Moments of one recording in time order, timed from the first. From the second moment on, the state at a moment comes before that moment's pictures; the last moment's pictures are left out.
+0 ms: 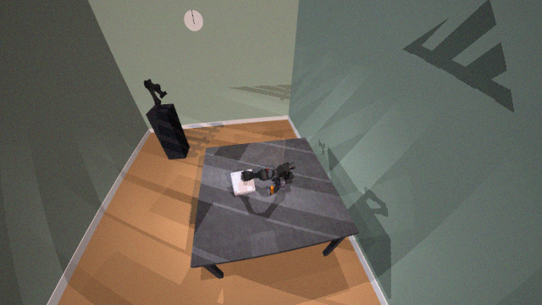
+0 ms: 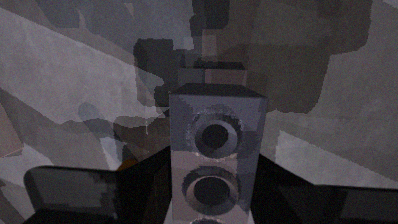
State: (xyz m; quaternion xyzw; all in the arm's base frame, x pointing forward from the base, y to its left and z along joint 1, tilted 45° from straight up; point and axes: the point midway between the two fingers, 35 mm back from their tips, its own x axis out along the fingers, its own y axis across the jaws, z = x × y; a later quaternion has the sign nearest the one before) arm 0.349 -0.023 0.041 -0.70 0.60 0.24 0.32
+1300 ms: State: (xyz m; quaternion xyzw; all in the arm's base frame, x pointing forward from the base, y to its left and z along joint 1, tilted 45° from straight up) arm 0.356 -0.049 0.016 -0.70 0.60 0.24 0.32
